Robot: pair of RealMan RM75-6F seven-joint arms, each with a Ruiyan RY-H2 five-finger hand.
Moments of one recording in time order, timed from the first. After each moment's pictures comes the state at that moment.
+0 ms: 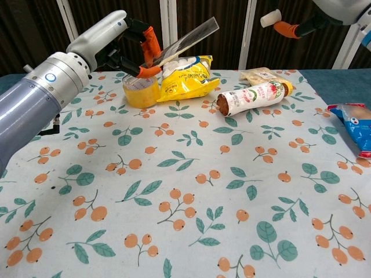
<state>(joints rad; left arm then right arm) -0.86 -1.82 -0.31 -1.06 1.37 1.20 -0.21 0.74 -1.57 0.27 -1.12 -1.63 1.45 -0.37</state>
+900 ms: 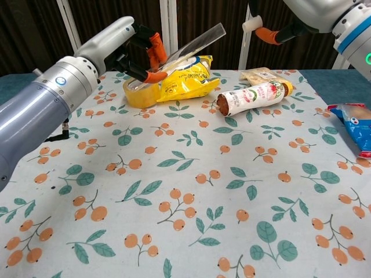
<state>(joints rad) -0.85 -1.84 -0.33 -1.14 1.31 1.18 -0.09 0.77 -1.63 0.27 -1.12 -1.62 1.44 -0.41</state>
